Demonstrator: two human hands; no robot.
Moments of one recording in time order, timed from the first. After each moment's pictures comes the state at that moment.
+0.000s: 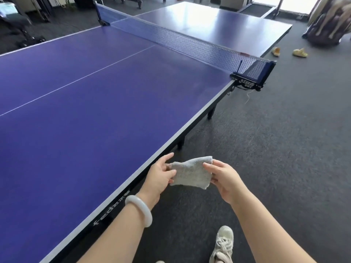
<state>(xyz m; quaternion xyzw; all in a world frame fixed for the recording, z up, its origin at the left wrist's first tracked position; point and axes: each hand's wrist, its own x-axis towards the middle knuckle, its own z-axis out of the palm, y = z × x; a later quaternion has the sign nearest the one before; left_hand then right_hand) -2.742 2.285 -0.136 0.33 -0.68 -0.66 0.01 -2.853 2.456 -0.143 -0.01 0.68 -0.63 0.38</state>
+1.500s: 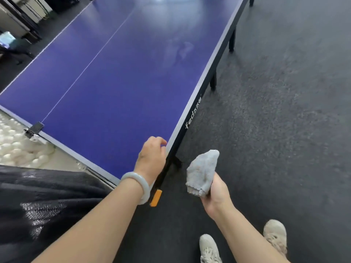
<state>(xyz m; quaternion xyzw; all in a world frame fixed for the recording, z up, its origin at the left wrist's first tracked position) -2.375 2.115 -0.203 0.21 -0.95 -0.21 -0.04 -2.357 2.299 -0.287 0.29 0.39 -0.80 0.35</state>
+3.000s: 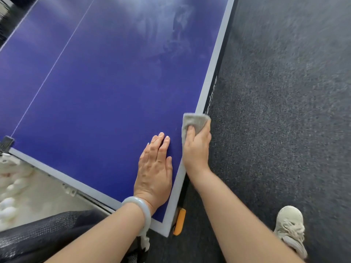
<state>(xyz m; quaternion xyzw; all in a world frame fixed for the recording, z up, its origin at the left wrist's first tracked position) -2.362 2.034 -0.292 0.06 -0.99 -0.10 -0.02 -2.444 2.126 -0.310 0.18 0.72 -0.66 0.12</state>
